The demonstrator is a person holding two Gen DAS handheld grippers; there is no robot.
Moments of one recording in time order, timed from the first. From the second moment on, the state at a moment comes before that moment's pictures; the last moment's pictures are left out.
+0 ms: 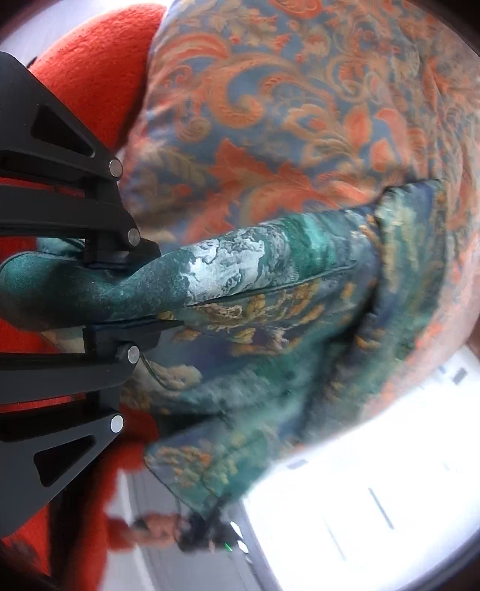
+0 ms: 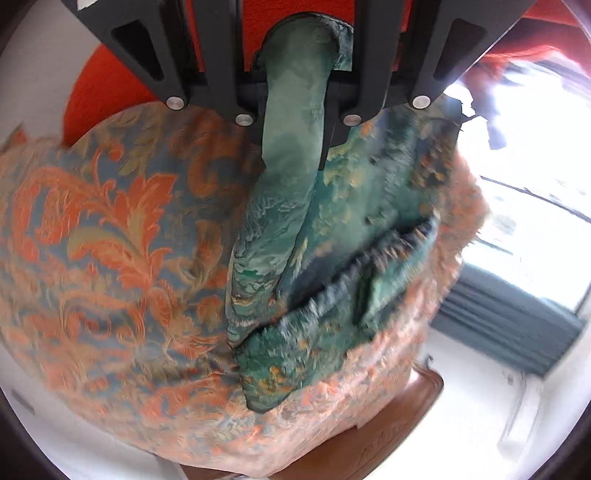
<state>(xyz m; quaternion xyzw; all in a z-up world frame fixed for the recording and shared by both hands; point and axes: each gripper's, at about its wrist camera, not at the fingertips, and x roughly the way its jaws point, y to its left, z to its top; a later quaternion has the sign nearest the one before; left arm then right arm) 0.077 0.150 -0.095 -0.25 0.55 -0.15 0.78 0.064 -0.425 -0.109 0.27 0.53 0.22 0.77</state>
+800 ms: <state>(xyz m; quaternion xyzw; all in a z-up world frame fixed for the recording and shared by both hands) 0.349 0.213 -0.116 -0.37 0.54 -0.04 0.76 0.355 -0.388 -0.144 0.35 0.49 0.11 0.79</state>
